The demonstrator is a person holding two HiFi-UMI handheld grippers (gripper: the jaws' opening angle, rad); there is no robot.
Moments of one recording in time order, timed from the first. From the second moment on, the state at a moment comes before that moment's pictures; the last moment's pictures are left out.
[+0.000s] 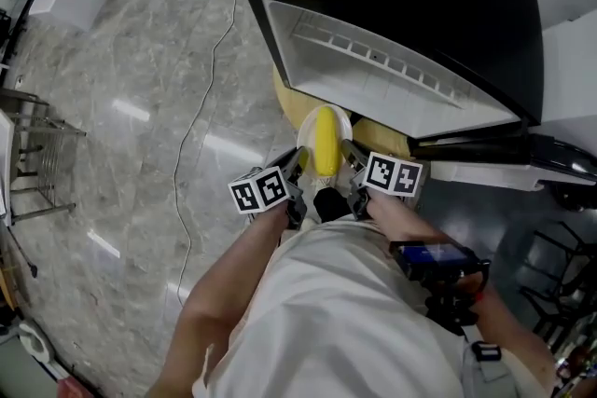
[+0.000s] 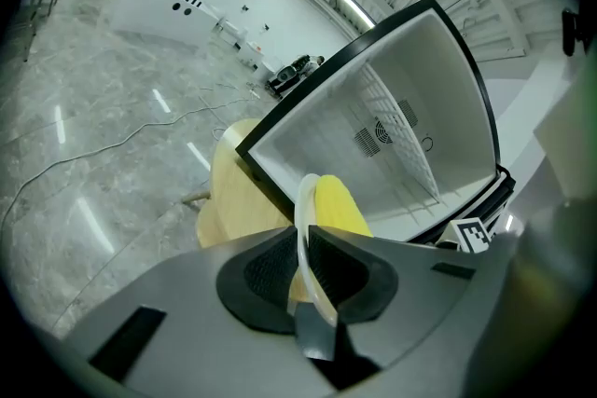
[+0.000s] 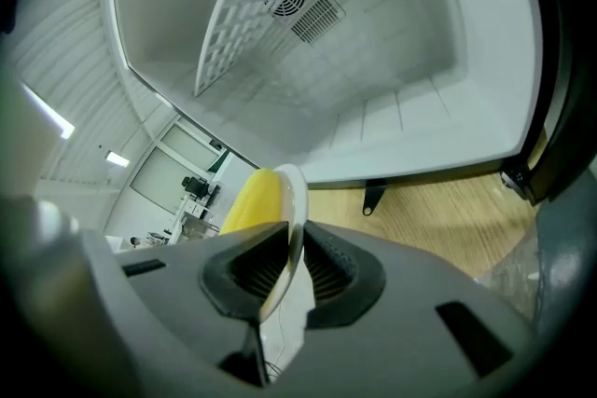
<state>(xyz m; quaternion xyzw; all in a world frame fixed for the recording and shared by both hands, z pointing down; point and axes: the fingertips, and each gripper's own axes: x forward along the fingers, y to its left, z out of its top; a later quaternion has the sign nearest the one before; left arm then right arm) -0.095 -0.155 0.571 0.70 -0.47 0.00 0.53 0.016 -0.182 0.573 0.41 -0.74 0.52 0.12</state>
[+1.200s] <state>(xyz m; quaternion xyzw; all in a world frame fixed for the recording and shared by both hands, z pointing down) -0.073 -0.221 0.589 0.70 -0.49 0.01 0.52 0.037 -0.246 0.598 0.42 -0.74 0.51 0.11</state>
